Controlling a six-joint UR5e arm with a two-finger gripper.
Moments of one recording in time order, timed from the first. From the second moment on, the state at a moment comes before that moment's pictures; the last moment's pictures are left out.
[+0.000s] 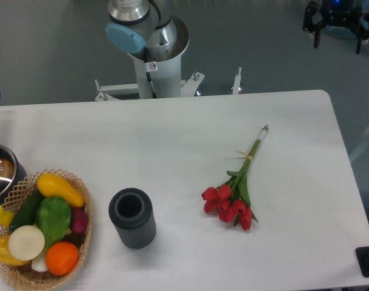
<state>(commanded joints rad) 3.14 -1.56 -1.67 -1.18 1.45 1.66</state>
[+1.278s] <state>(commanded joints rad) 3.13 -1.53 -1.89 -1.08 1.37 1.54</state>
